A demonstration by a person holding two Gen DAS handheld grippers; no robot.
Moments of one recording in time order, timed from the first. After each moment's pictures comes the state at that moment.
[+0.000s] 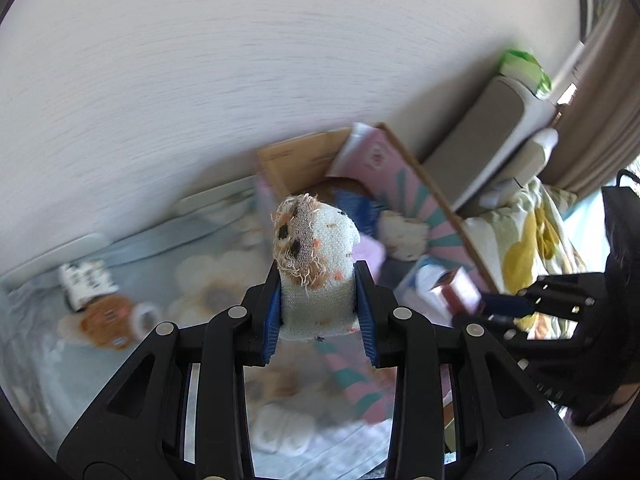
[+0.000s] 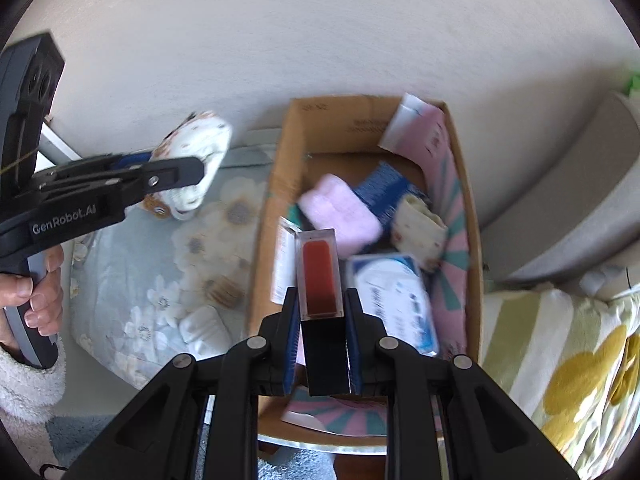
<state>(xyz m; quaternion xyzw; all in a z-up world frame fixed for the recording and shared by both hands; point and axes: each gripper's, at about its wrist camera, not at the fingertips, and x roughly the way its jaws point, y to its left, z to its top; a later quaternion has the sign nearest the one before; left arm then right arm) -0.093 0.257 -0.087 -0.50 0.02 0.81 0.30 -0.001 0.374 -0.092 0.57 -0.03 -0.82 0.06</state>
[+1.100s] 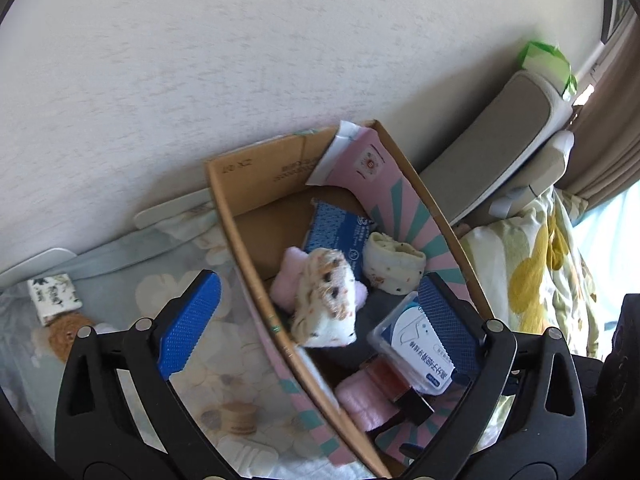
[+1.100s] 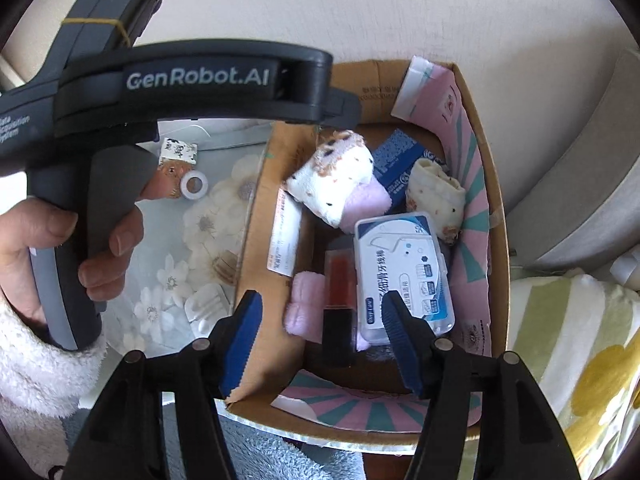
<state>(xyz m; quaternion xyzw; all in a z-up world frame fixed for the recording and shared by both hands) -0.115 0.302 -0.109 -0.53 0.01 0.81 0.27 0.024 0.385 -0.119 0.57 -0.06 -0.81 0.11</state>
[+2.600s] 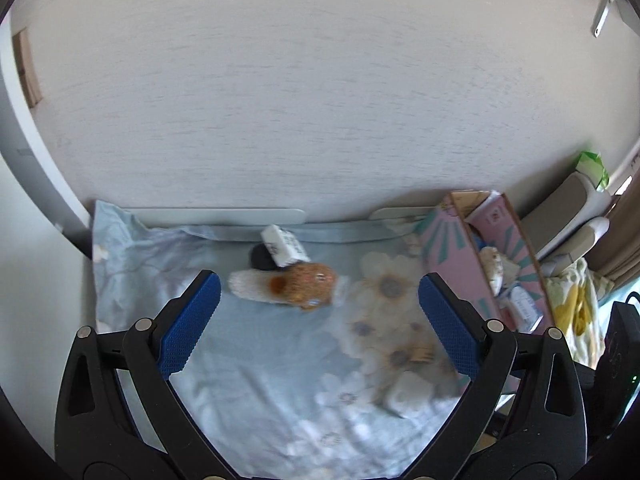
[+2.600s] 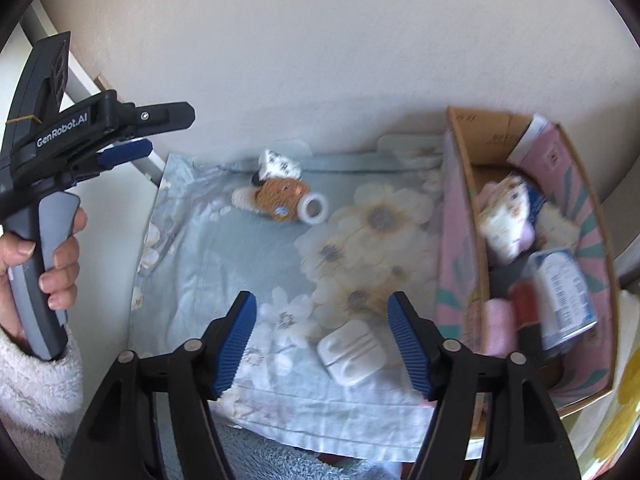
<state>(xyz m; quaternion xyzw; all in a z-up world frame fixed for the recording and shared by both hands) -0.071 0.025 -0.066 -0.46 -0.07 0.88 0.13 0.028 0.230 -0.098 0.52 -0.07 -0.84 0.14</state>
